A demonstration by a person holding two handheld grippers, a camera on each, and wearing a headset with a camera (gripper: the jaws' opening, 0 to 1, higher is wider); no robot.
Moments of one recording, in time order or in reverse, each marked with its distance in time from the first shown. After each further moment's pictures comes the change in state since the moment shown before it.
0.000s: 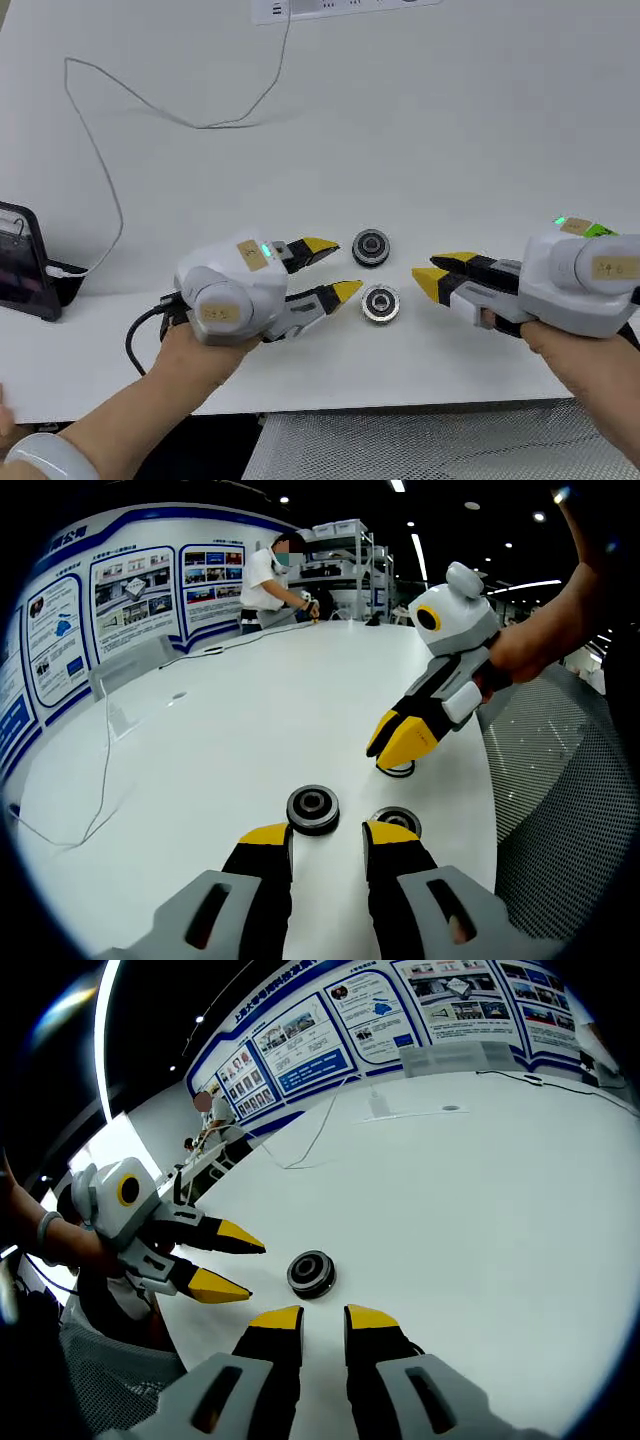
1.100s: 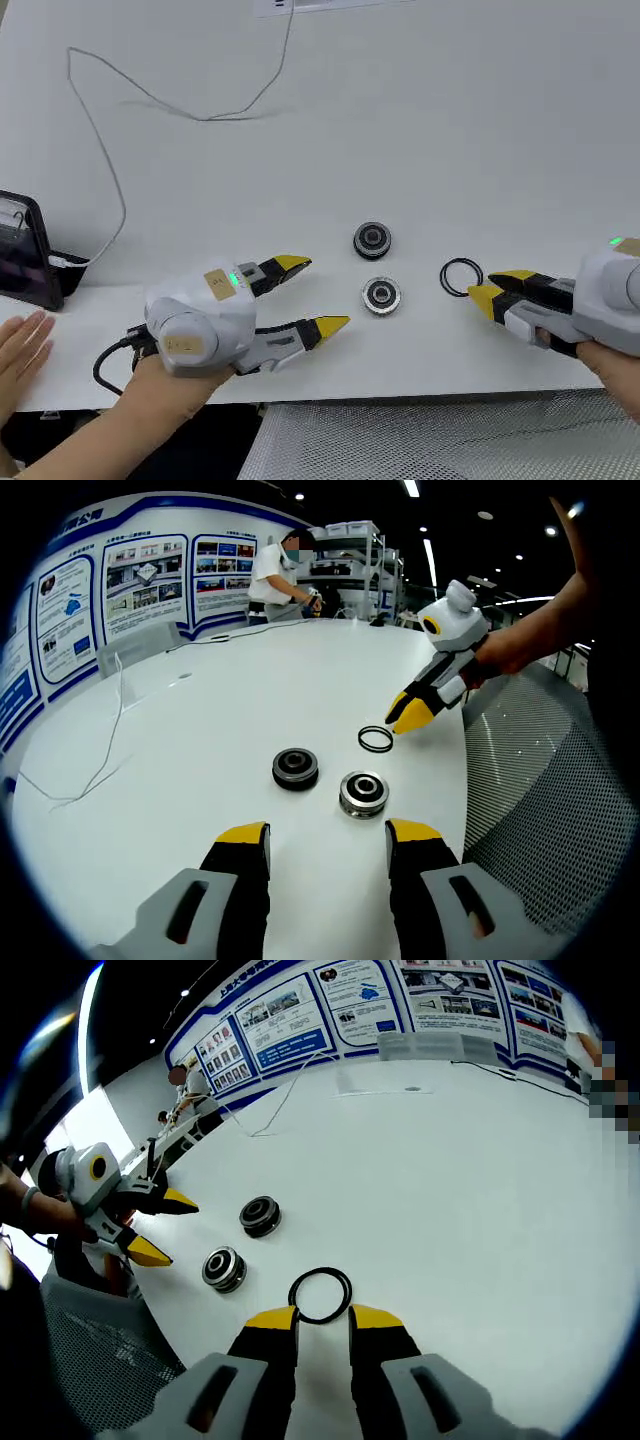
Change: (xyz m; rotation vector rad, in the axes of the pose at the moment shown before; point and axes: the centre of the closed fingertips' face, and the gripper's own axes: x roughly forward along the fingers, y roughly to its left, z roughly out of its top) left arm -0.035 -0.019 -0.027 -0.076 0.007 -0.002; right arm -0.046 -0.041 -0.040 -0.067 0.111 -0.142
